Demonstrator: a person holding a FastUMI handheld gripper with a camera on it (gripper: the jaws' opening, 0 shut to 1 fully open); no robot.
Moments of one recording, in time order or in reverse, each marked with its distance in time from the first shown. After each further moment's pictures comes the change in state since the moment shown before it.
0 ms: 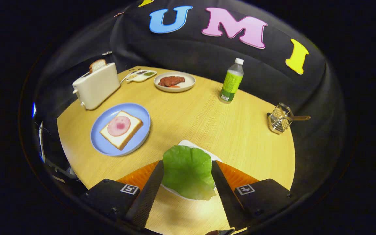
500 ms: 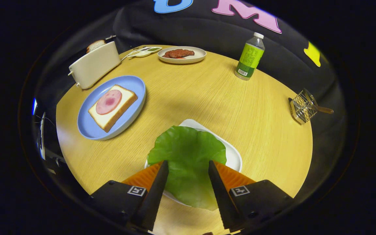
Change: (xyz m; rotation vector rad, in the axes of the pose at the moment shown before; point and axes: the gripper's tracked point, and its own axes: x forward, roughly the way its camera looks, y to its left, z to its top) arm 0.053 0.001 -0.038 -0.025 0.172 0.091
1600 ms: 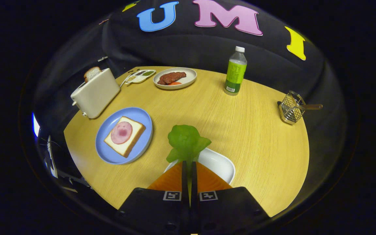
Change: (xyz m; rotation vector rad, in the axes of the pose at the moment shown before) arm -0.071 0.015 0.069 0.129 -0.190 0.011
